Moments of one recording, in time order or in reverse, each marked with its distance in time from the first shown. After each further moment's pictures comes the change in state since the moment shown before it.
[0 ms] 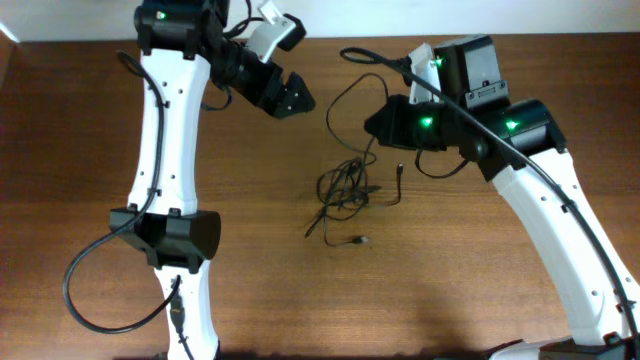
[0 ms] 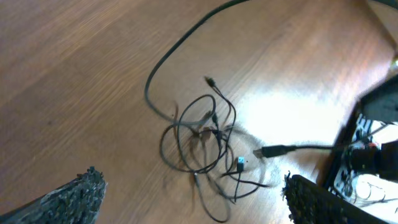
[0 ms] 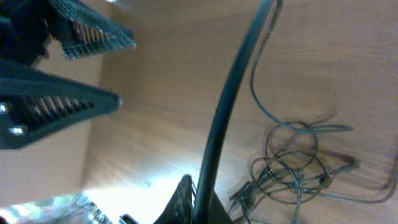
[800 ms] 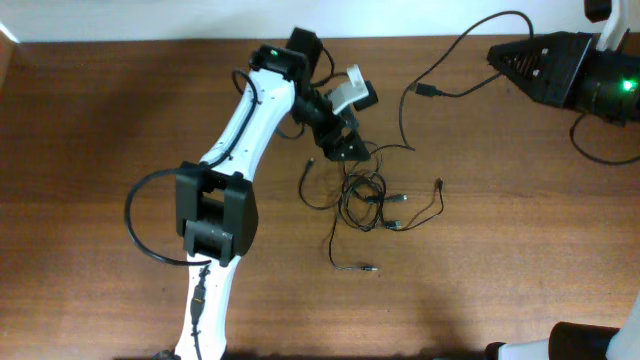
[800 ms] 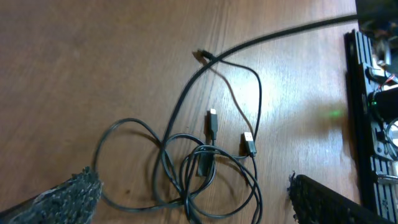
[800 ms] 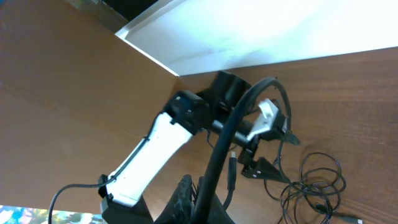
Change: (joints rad) left arm -0.197 0.131 -0.437 0.404 0.161 0.312; right arm -0.459 0.022 0.688 -0.430 -0.429 -0.183
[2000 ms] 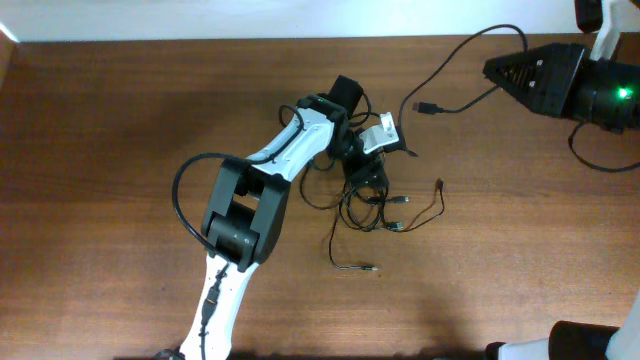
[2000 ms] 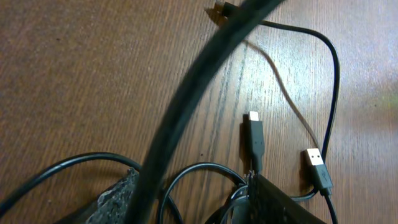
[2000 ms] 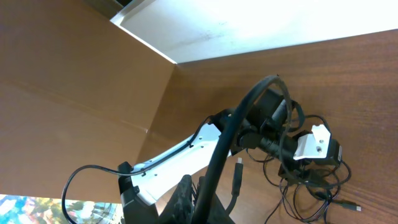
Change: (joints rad) left arm -0.144 0.042 -0.309 0.425 -0.114 -0.083; right arm 0.000 0.005 0.000 -0.080 -0.006 -0.055
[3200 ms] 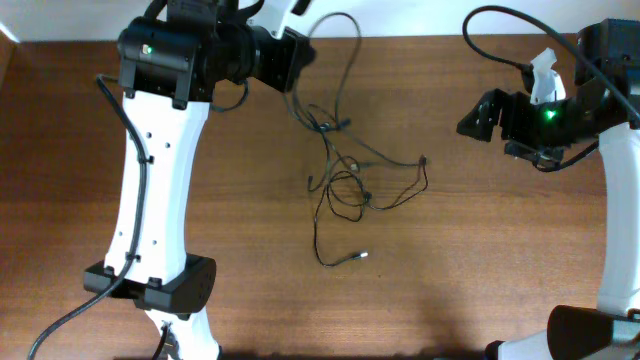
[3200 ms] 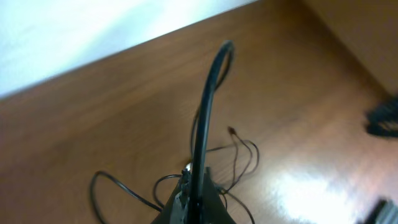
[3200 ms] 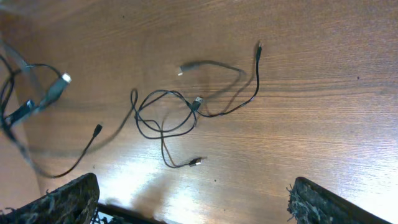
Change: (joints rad) left arm 0.216 -0.443 0.632 -0.515 -0.272 -0.651; right arm 0.000 0.060 -0.430 -0.076 0.417 -0.101
